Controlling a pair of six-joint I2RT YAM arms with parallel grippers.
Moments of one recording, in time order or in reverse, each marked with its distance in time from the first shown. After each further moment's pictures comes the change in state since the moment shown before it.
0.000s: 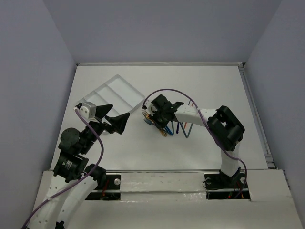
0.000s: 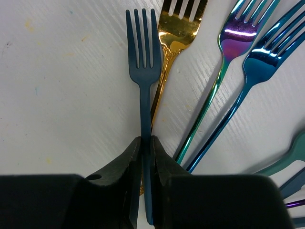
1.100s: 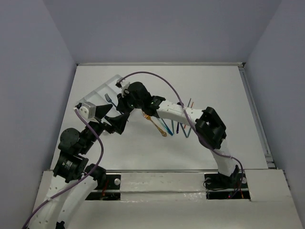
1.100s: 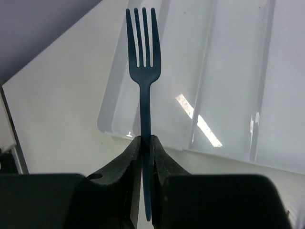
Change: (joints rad) left arm 0.007 -0.003 0.000 0.000 0.007 0.000; right arm 0.136 0.162 0.447 0.303 -0.084 0.340
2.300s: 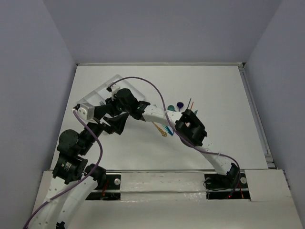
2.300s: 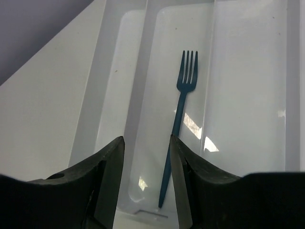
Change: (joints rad) left arm 0.000 -0.017 0.001 0.000 -0.003 0.000; right arm 0.047 0.433 0.429 0.092 0.100 0.061
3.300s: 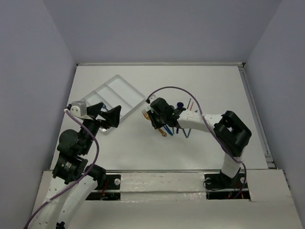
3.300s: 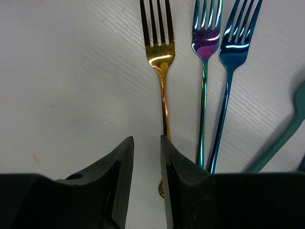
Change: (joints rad) left arm 0.000 0.000 0.000 -0.008 -0.238 -0.069; right arm -0.118 -0.734 -0.993 -0.213 0.212 -0.007
